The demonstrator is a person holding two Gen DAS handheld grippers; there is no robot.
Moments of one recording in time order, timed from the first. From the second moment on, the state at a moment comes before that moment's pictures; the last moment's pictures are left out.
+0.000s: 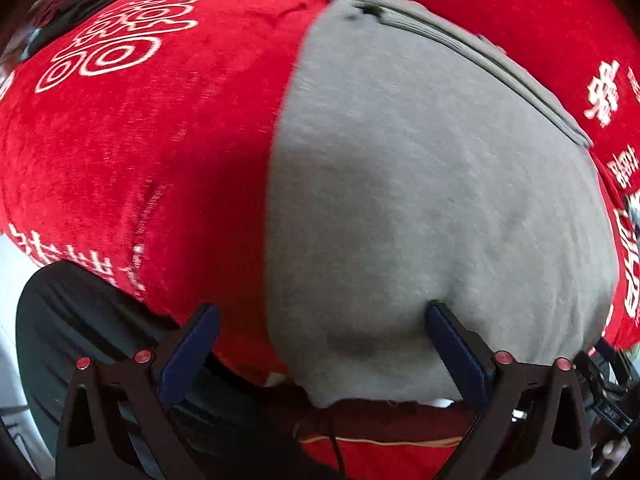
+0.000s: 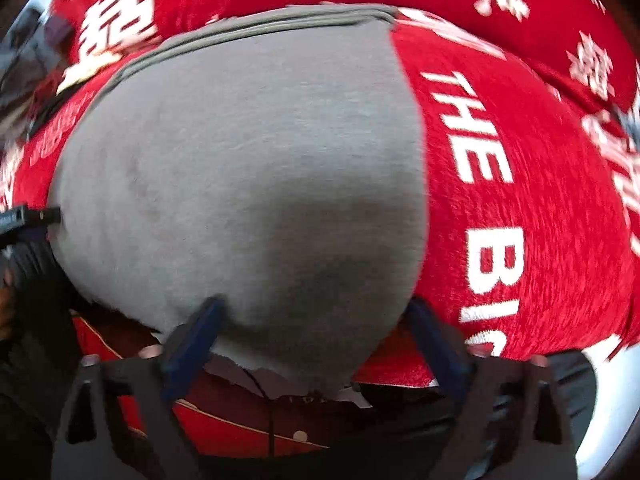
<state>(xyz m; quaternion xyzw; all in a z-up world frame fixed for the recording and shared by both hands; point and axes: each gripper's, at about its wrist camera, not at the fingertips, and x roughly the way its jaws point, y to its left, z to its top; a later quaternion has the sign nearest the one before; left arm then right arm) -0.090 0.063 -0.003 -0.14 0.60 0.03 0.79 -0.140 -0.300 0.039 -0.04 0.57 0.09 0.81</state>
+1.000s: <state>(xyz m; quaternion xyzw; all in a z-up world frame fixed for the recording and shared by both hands) -0.090 0.018 -0.046 -0.17 0.68 -0.04 0.71 -0.151 -0.304 0.042 0.02 0.56 0.16 0.81</state>
